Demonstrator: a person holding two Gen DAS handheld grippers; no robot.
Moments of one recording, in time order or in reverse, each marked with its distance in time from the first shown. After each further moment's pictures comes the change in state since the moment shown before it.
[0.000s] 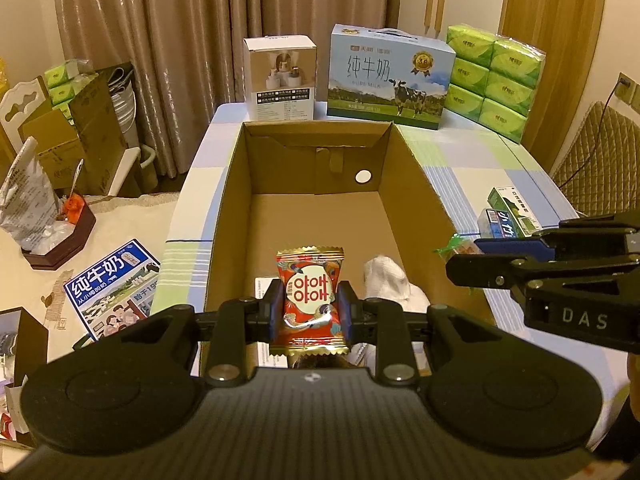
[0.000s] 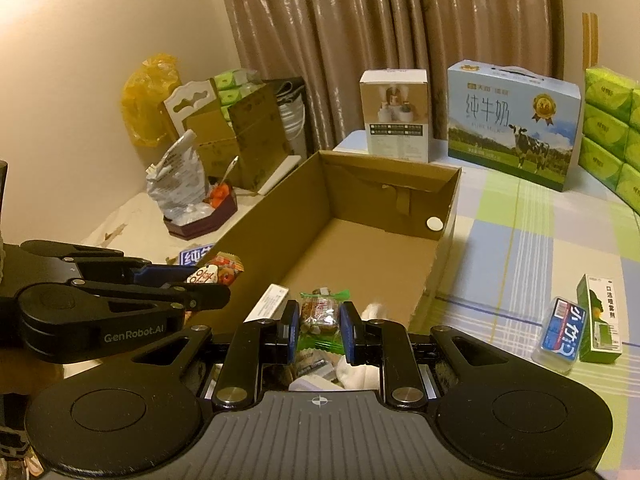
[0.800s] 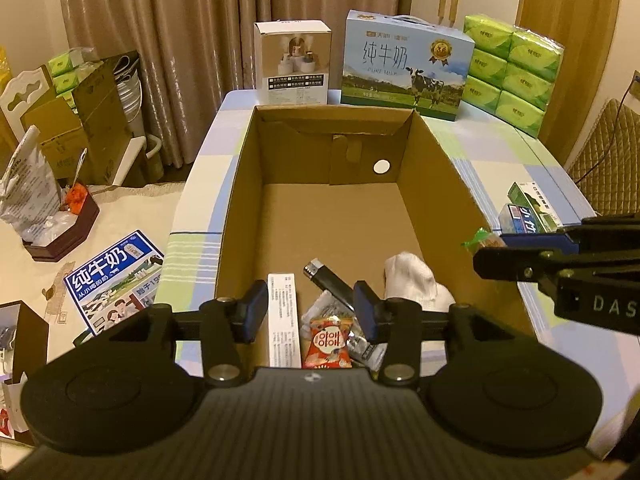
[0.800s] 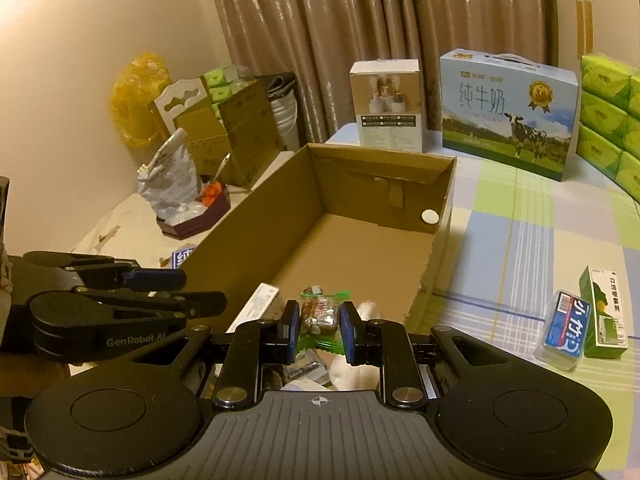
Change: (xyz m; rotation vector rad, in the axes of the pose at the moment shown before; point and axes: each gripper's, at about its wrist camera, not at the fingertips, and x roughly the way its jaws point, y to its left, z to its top) left arm 0.029 0.012 -0.002 -0.016 0.027 0.024; right arm 0.013 -0.007 0.003 0.024 0.014 -0.010
